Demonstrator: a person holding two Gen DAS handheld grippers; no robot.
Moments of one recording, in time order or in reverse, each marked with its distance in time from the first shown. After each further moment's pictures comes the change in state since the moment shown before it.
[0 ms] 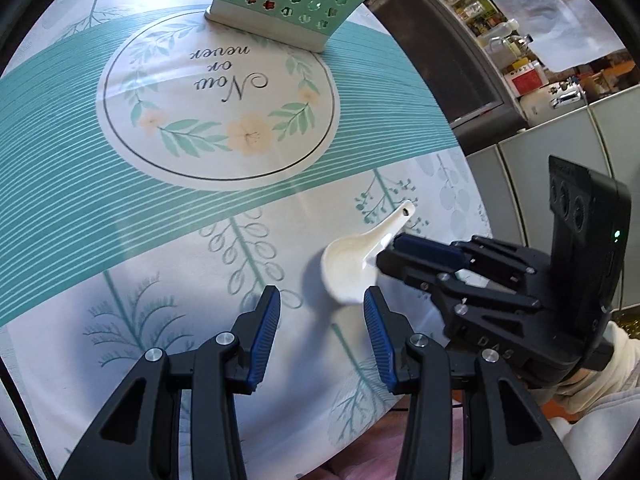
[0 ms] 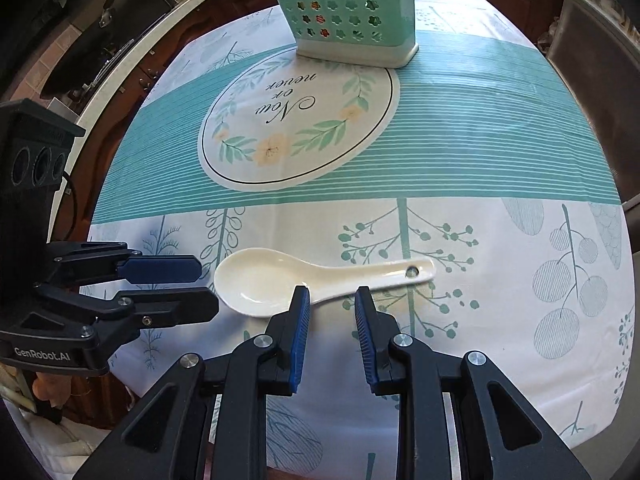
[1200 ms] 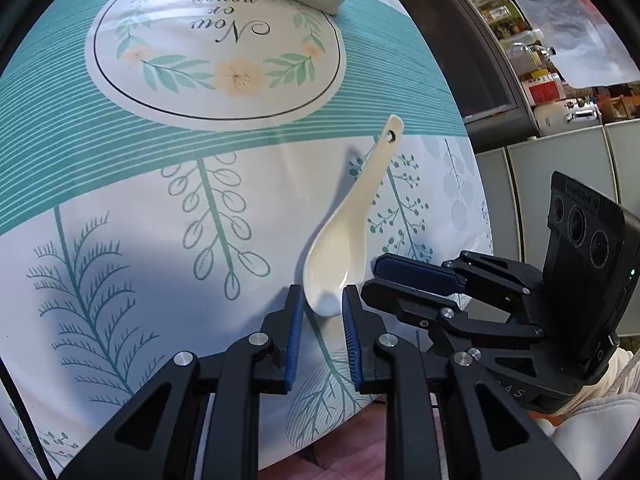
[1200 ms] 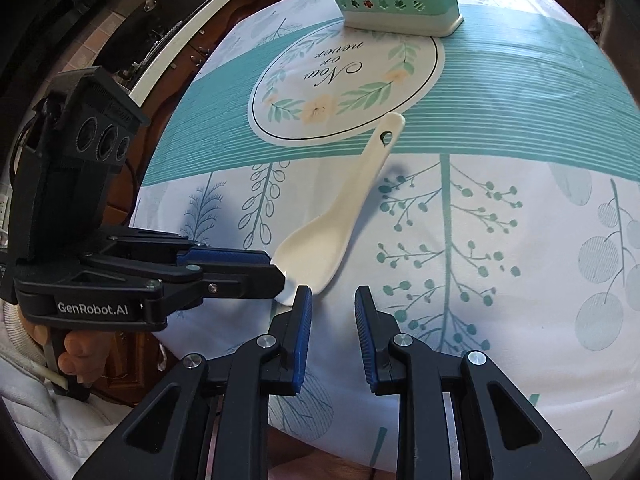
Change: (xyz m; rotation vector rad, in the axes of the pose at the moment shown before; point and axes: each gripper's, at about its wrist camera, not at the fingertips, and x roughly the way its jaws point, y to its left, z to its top) left arm 0.030 -0.009 -0.012 -0.111 0.069 -0.018; right arm 0.004 -0.008 -0.024 -0.064 0.052 0.225
